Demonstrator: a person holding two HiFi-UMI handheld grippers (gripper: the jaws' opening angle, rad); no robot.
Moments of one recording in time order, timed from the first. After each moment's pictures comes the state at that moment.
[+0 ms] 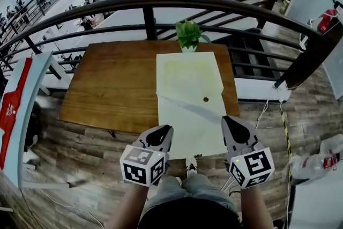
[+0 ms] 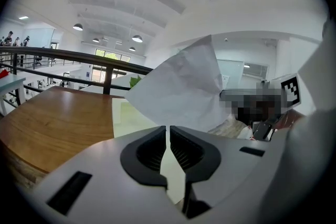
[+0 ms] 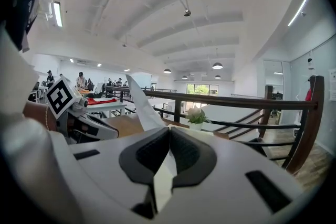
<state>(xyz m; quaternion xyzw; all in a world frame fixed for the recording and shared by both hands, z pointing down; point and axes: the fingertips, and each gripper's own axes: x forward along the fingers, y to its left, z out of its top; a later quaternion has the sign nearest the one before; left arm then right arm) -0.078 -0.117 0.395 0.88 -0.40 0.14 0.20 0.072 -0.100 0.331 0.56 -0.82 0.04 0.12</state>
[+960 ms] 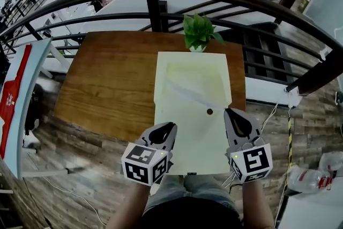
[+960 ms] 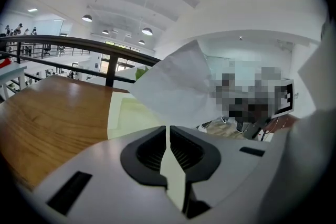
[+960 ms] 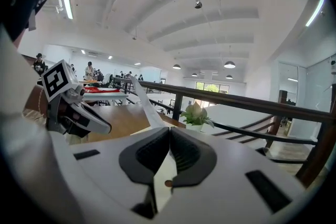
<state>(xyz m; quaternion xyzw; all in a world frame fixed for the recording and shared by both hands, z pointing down) -0.043 -0.210 0.430 0.86 -0.42 0.15 0.25 0.102 -0.229 0.369 0.52 -0.84 0.00 0.17</state>
